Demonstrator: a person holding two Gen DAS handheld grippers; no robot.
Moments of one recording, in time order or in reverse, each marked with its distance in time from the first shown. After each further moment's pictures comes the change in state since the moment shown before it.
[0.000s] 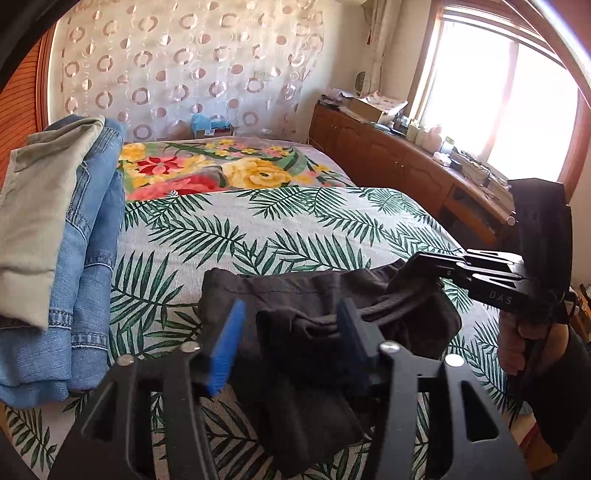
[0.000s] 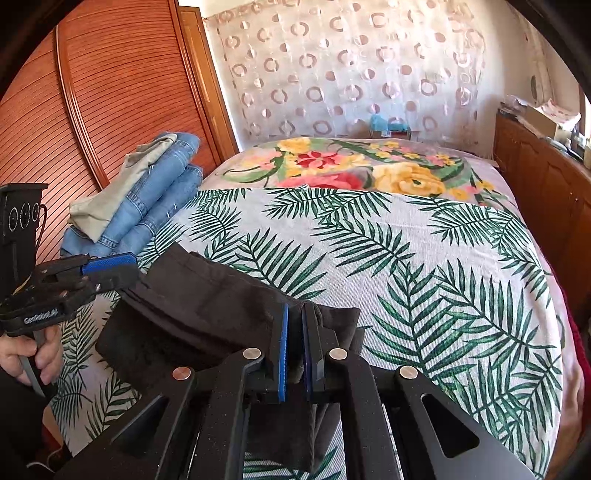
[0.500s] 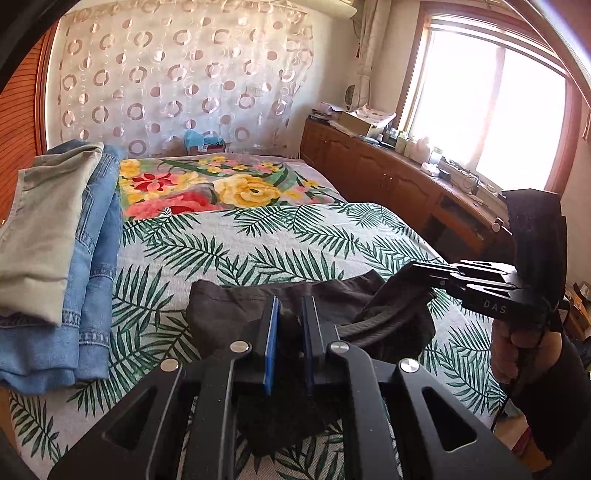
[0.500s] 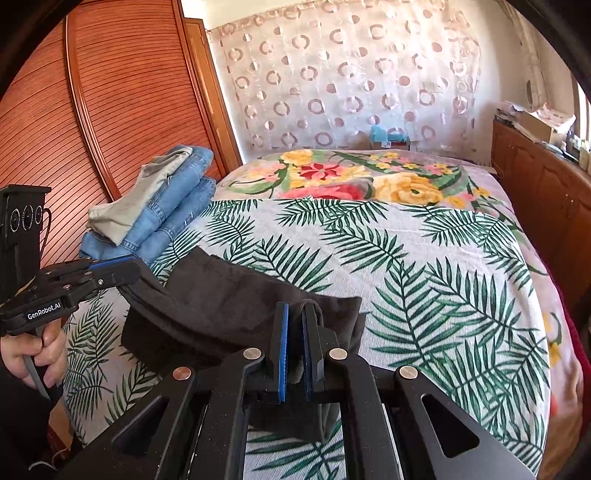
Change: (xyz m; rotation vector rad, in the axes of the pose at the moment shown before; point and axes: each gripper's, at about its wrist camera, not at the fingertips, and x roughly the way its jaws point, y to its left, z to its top) left arm -0.026 -0.020 0.003 0.016 -0.060 -0.018; right arm -0.038 0.006 -0.012 0.005 -0.049 0.010
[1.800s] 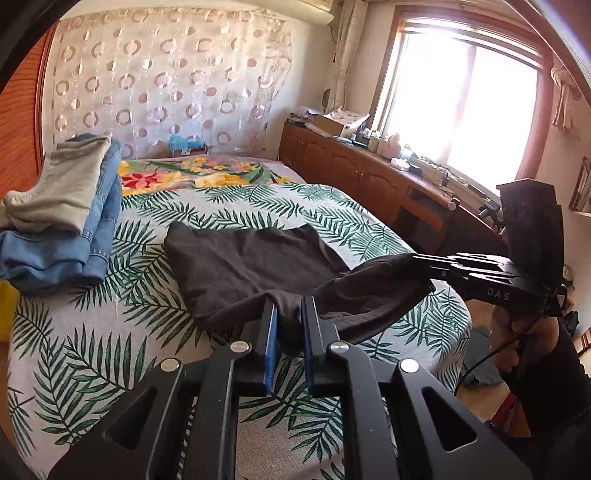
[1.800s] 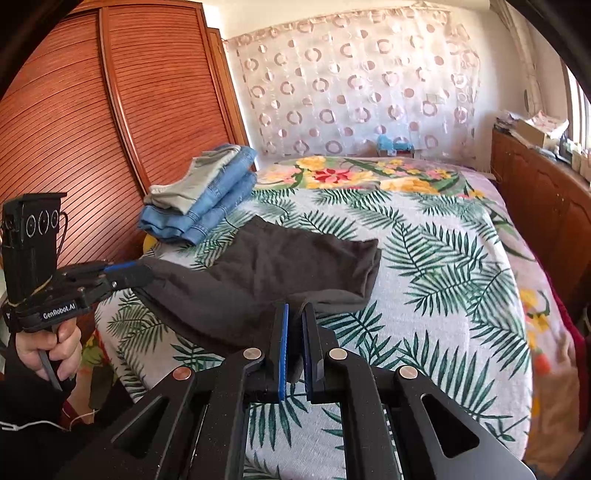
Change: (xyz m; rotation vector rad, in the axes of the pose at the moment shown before) left arm -0.080 -0.050 -0.071 0.024 -0.014 -0.060; right arm -0.117 0.034 -0.075 -0.004 -0.030 0.020
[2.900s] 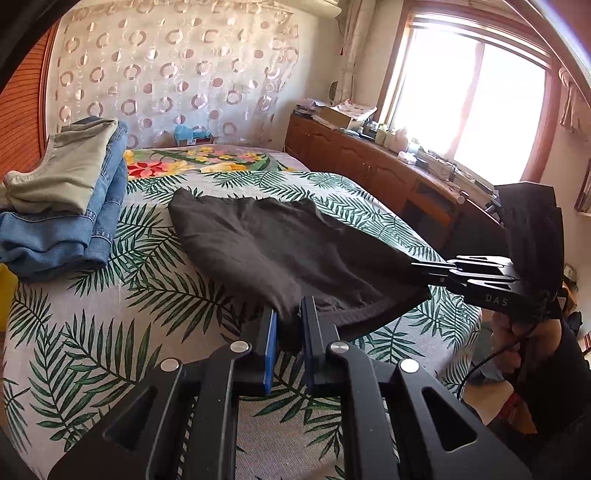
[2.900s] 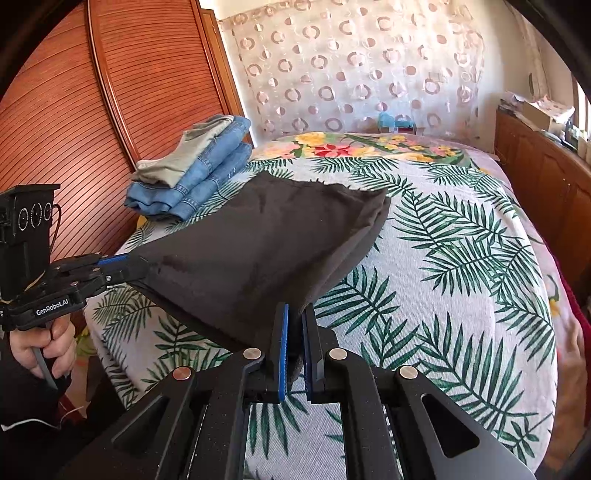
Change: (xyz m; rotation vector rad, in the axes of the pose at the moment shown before) left arm 0.005 0.009 -0.010 -0.014 0.023 0.011; right arm 0.038 0.003 0.000 0.005 0.074 0.003
